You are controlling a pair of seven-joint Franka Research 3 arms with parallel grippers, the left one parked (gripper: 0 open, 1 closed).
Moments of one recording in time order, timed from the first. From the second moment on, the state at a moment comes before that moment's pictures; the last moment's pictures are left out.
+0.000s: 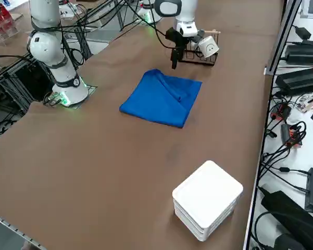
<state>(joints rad) 0.58 0.43 -0.16 -1.81 0.09 2.09 0.53</state>
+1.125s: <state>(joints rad) 0.44 0.58 -0.16 -1.81 0.09 2.36 0.89</state>
